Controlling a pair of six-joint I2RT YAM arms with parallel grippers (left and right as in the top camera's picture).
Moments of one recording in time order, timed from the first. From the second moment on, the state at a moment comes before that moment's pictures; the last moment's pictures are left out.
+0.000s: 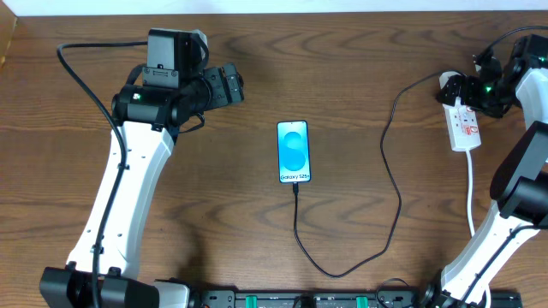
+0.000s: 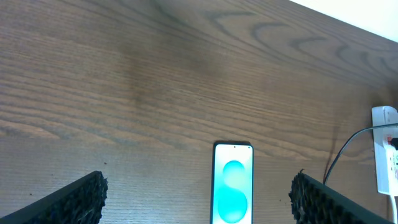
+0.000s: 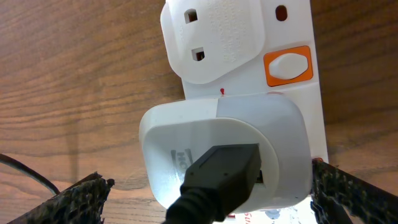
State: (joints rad) left arm -0.15 1.53 1.45 -0.81 0.18 -0.38; right arm -0.37 2.22 1.76 -0.89 -0.37 -0.14
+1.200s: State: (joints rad) left arm -0.15 1.53 1.45 -0.81 0.18 -0.38; right arm -0.38 2.22 1.76 -0.91 -0.42 -0.15
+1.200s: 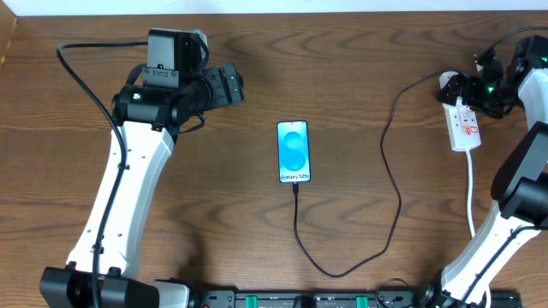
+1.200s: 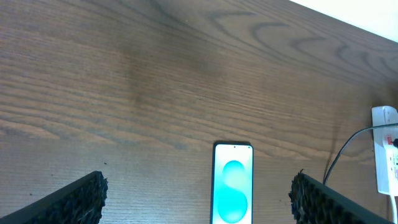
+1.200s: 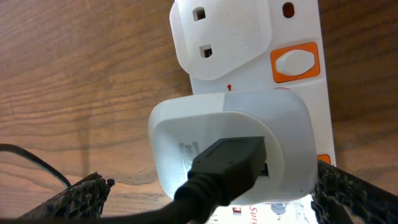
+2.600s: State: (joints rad) left arm -0.15 1.53 1.45 -0.81 0.18 -0.38; right arm -0.38 2.21 1.73 -0.87 -0.45 -0.16
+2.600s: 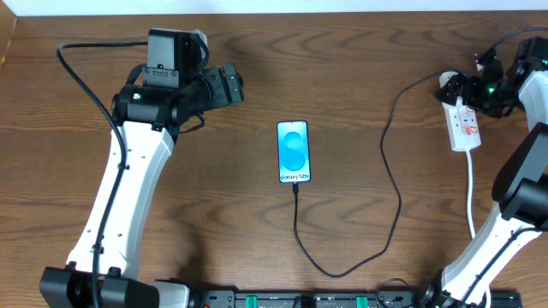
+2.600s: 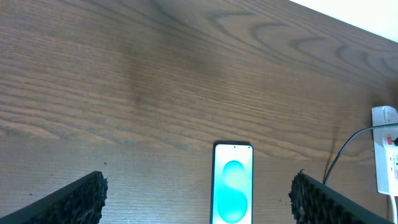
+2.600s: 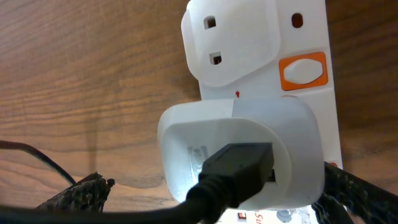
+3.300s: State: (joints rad) left arm -0.15 1.53 1.45 -0.81 0.18 -0.38; right arm -0.36 2.19 1.73 -0.96 -0.42 -0.06
